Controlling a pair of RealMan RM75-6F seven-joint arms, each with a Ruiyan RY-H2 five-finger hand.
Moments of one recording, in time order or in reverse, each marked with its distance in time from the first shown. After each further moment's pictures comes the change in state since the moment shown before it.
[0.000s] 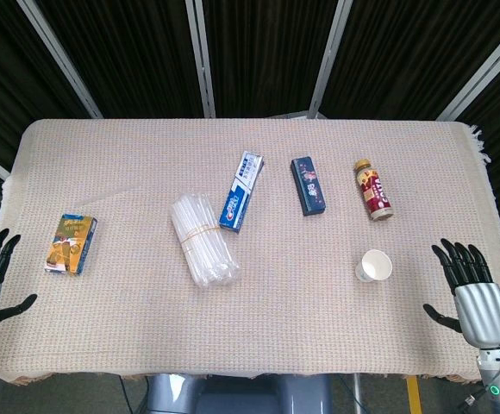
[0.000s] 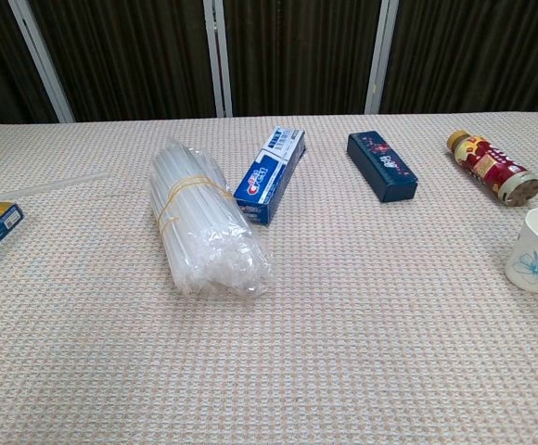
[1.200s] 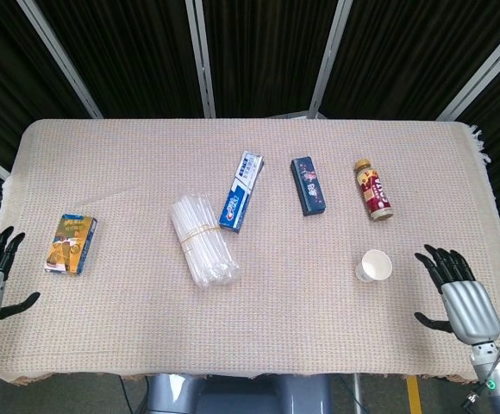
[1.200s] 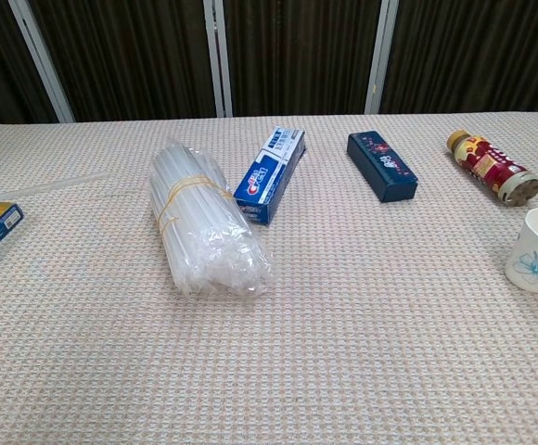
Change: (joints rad) left arm -0.015 0.002 -0.004 0.000 0.005 -0.015 0.009; right arm 0.067 0.141 -0.022 -0.198 0.074 -0.242 -0.008
